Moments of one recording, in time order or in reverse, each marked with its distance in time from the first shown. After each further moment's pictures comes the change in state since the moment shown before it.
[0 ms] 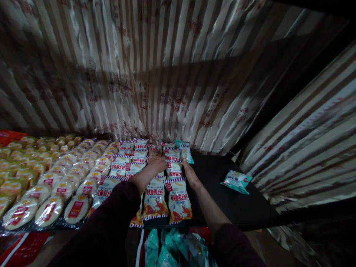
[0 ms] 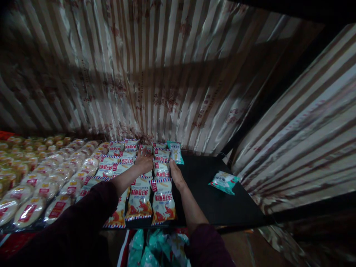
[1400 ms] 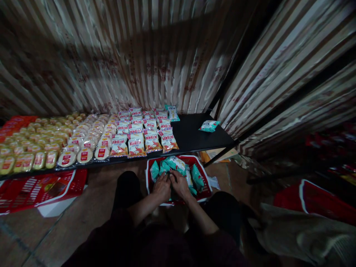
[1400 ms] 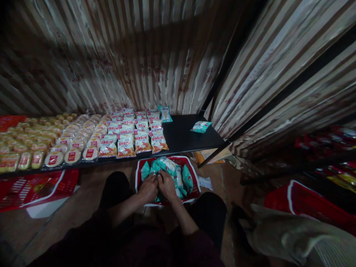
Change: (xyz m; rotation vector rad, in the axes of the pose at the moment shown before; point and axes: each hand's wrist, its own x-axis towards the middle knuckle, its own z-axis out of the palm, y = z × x) left_hand -0.327 0.120 0.029 -0.374 -0.462 0.121; right_hand -0.322 0.057 0.030 -0.422 0.022 -0.150
